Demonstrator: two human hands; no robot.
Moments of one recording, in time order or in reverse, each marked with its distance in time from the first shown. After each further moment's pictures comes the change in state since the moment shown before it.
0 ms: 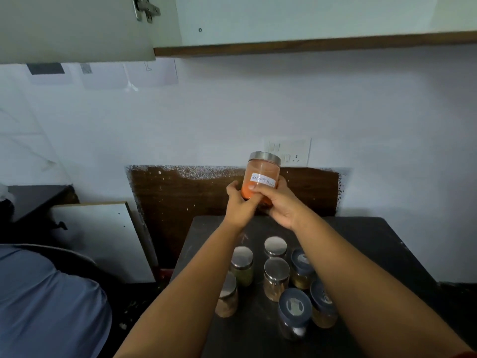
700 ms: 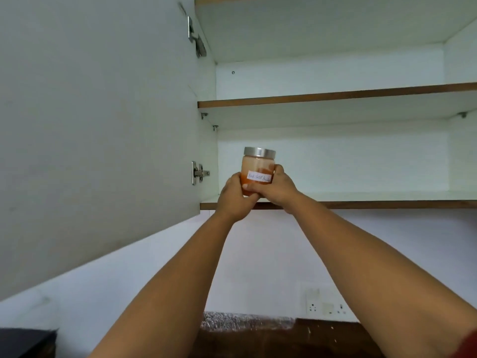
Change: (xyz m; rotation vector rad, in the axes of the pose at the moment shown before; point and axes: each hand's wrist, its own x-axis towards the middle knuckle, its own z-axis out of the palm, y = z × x) left_hand 0.236 0.293 -0.117 0.590 0.202 0.683; right_hand 0.177 -0.307 0.170 -0.724 0.173 -0.699
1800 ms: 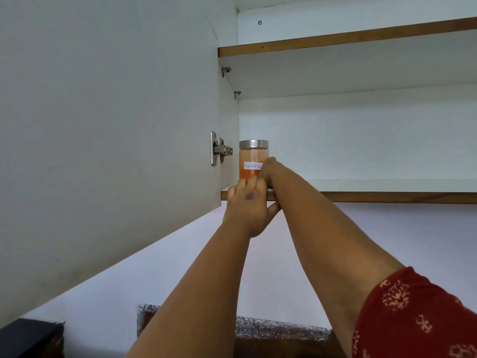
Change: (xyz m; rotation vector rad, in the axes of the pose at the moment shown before) left_hand 0.021 -0.108 0.014 0.628 -0.006 0.195; right_hand 0.132 0.031 0.128 -0.342 -0.167 0.274
